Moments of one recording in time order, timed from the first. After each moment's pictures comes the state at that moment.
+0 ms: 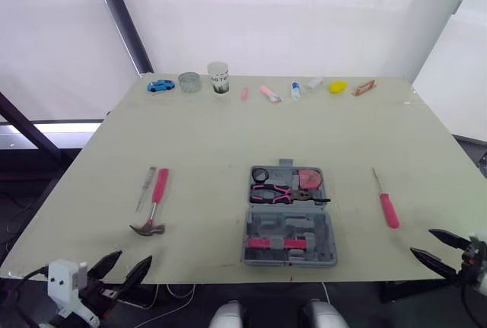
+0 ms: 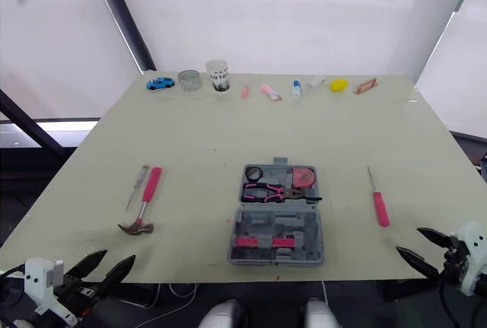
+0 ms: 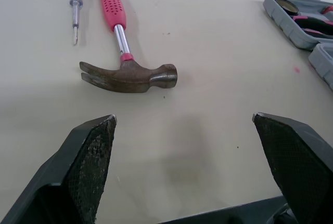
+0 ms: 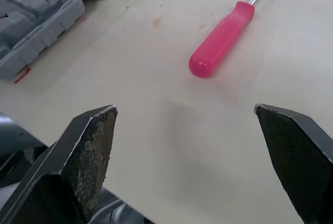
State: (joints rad) left arm 0.51 0.44 0.55 -0.08 -0.58 0.13 -0.85; right arm 0.24 -0.69 -0.44 0.19 0.46 0.08 1.13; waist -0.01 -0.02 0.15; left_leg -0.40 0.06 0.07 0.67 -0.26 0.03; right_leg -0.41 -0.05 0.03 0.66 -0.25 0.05
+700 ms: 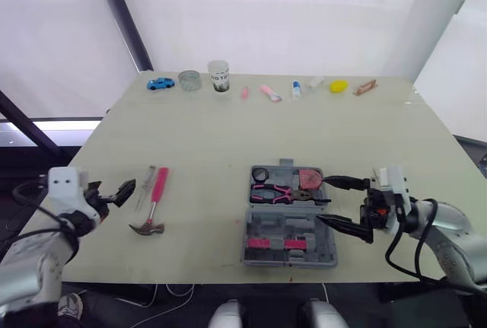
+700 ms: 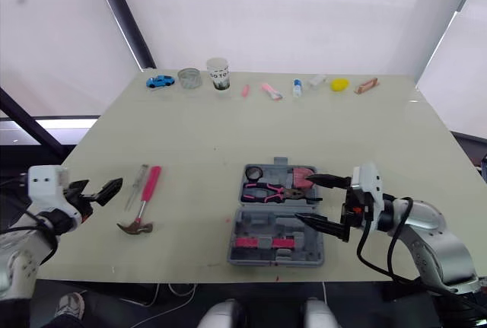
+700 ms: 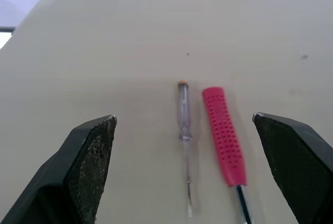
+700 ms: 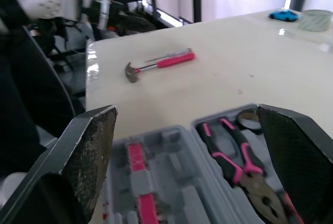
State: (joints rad) left arm -0.08 0.71 0.49 0.10 -0.48 0.54 -0.43; right arm -0.14 -0.59 -0.01 -0.33 0.60 0.33 1.10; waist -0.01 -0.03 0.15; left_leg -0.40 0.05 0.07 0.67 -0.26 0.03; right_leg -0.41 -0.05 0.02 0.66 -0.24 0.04
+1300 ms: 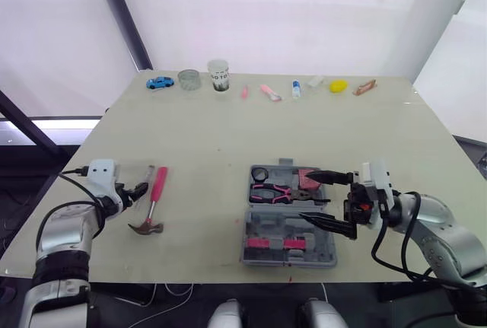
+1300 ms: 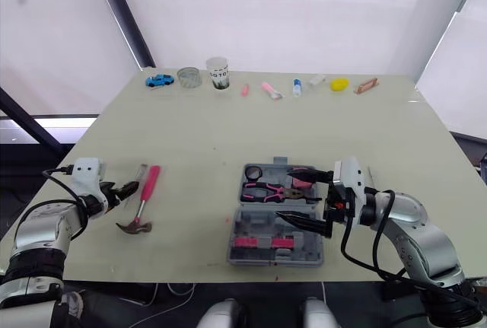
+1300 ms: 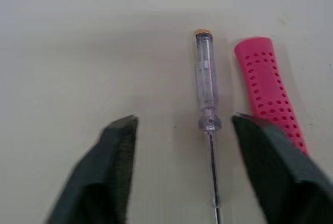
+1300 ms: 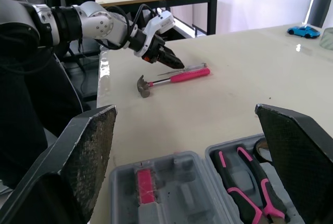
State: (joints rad) left arm -0.40 0.73 0.28 0.56 -0.27 0.49 -0.47; right arm -0.19 -0.56 0.04 -0.39 0.60 0.38 1.03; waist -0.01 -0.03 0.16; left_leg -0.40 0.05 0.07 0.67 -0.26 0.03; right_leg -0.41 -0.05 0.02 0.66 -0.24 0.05
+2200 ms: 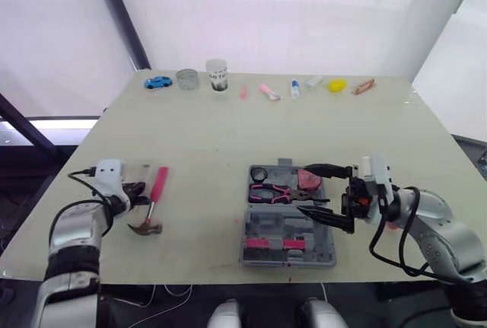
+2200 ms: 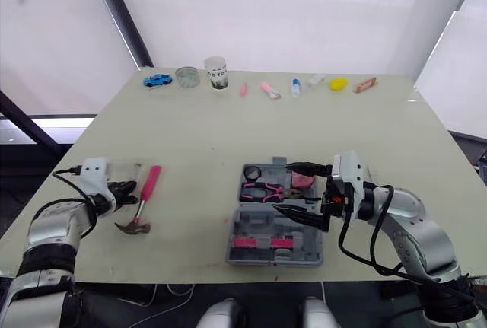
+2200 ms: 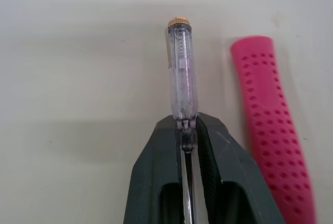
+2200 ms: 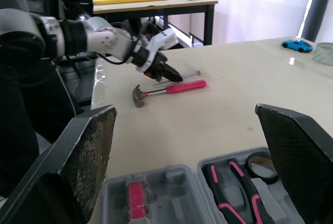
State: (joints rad) left arm -0.36 0.69 0.36 0.45 -0.30 0.54 -0.47; right arm -0.22 -0.54 0.04 -0.39 0.60 0.35 1.02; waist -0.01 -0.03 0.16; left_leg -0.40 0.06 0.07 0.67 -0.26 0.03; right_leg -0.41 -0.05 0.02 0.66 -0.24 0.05
